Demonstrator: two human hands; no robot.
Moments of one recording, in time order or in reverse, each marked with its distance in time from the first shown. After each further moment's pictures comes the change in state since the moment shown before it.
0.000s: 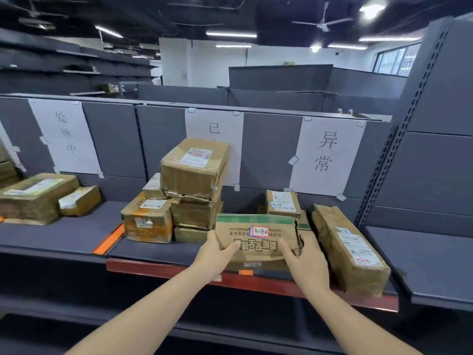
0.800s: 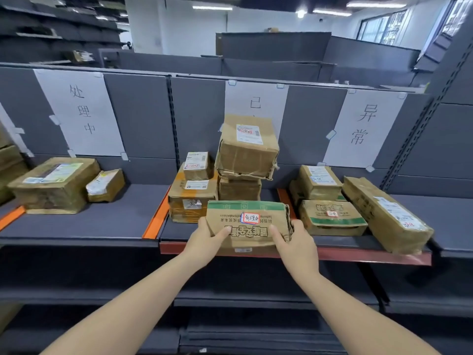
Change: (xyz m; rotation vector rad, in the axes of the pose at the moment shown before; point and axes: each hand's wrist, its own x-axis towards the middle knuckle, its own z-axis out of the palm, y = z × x) left_hand 0.021 -0.109 -0.182 0.052 -0.092 -0.029; right_hand -0.083 -0.134 0.146 -0.043 0.006 0.109
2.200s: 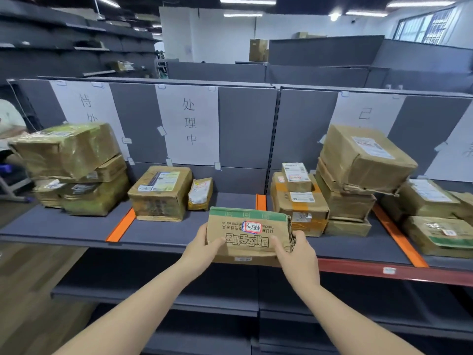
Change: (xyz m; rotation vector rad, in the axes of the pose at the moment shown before) left_hand 0.024 -0.154 -0.301 -0.101 -0.017 -0.045; right_hand -0.086 -0.224 0.226 0.123 -0.096 0.030
